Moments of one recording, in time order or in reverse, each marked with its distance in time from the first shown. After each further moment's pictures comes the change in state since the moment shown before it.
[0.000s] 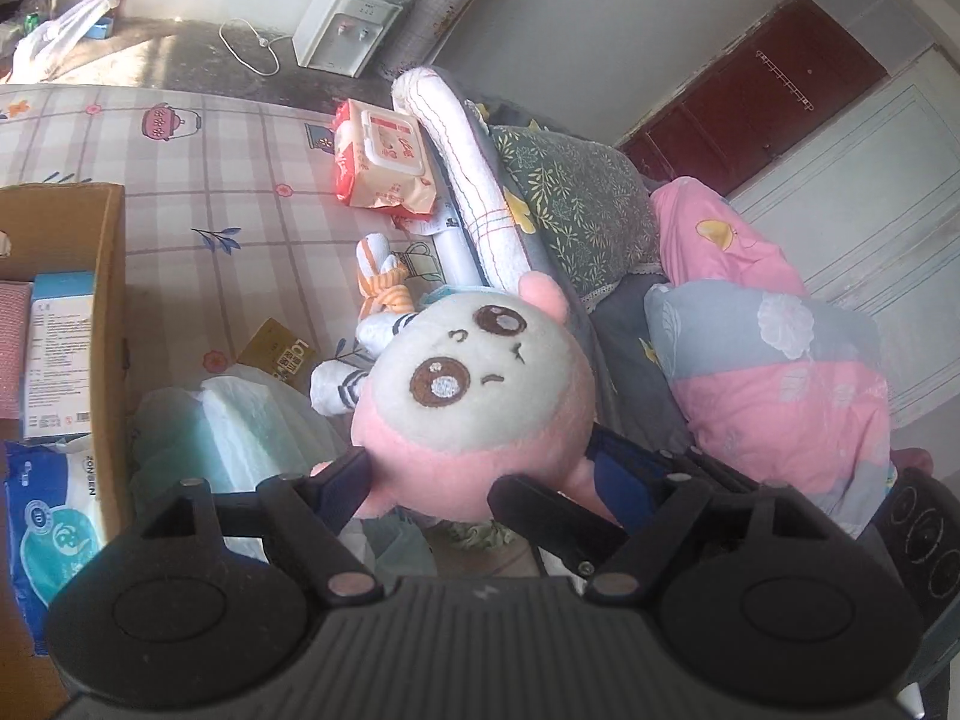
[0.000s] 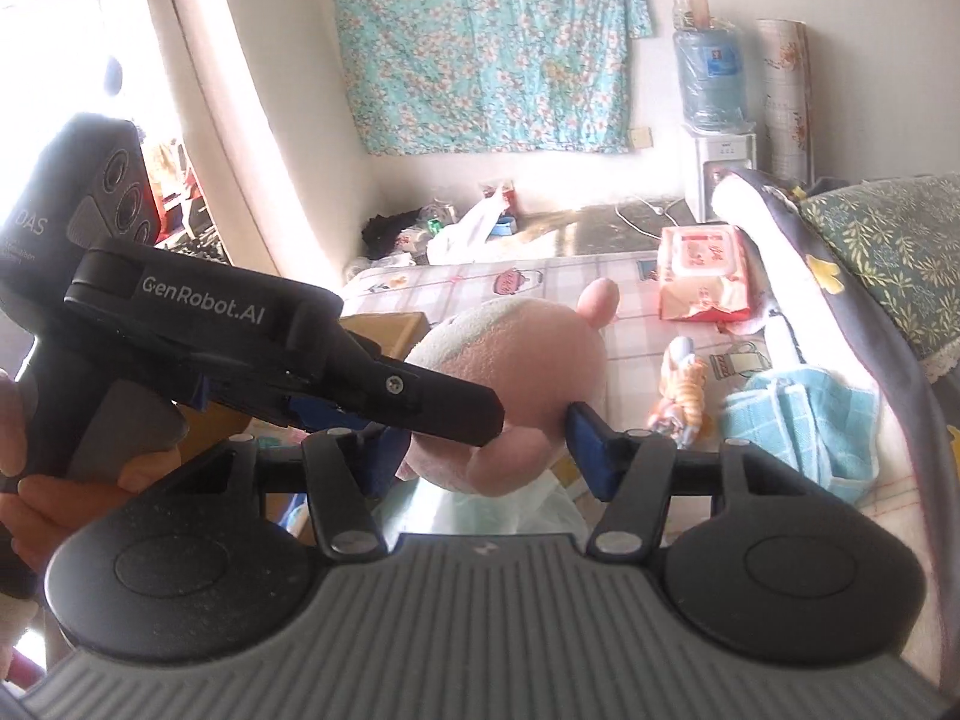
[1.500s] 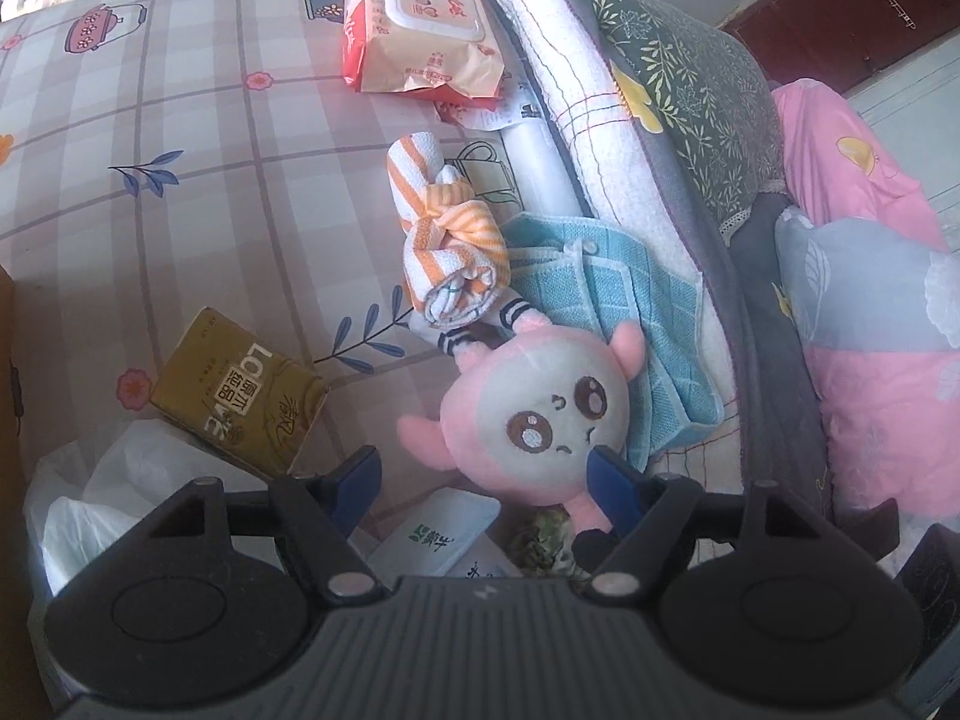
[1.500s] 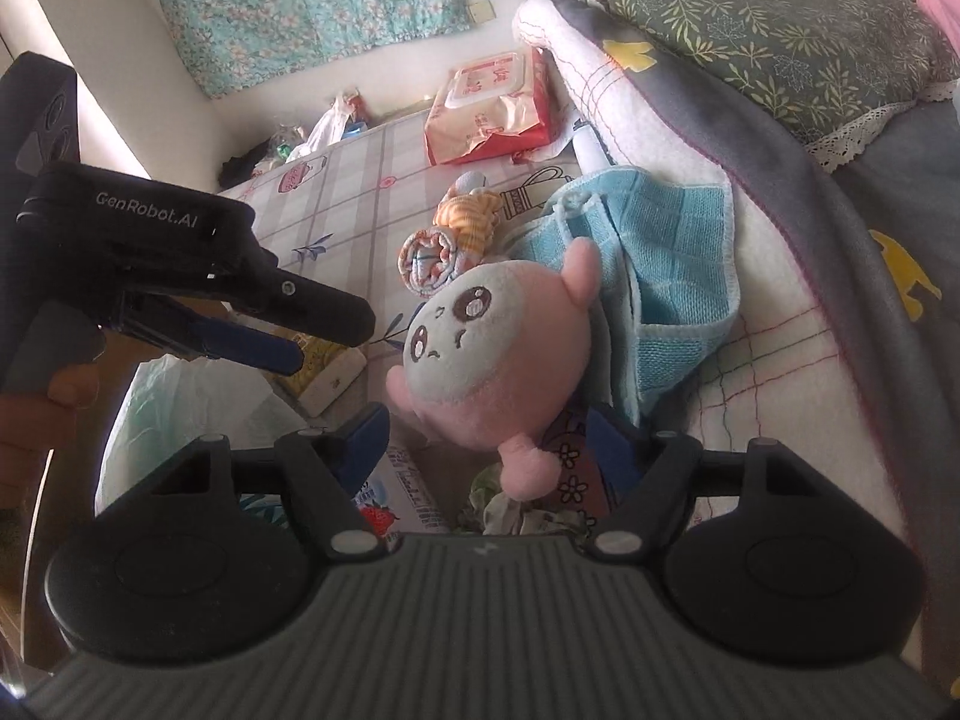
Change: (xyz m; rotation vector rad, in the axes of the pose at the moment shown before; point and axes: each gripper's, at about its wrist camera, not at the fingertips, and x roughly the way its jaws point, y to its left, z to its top) left arm 0.206 0.008 0.049 -0.005 0.284 0.142; right arm 0.087 -0.169 -0.066 0.240 0.221 -0.210
